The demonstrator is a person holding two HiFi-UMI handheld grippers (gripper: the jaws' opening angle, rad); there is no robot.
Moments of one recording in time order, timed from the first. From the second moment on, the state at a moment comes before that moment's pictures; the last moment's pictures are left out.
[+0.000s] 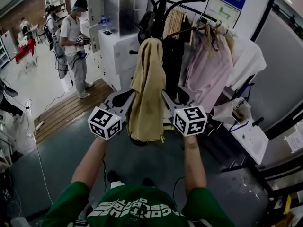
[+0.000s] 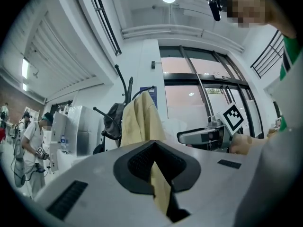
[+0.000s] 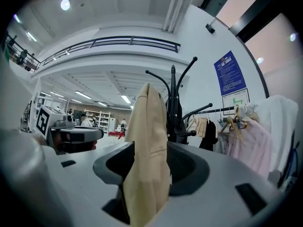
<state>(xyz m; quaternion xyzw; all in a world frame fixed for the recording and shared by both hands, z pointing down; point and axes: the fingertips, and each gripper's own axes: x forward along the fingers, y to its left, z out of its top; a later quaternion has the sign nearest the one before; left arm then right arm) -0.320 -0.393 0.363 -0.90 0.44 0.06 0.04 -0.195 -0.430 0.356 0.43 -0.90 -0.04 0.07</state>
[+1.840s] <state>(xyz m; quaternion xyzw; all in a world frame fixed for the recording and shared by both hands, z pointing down) -0.255 -0.345 0.423 -0.88 0.48 0.05 0.00 -0.145 -0.356 0.432 0.37 -0.93 0.00 0.07</state>
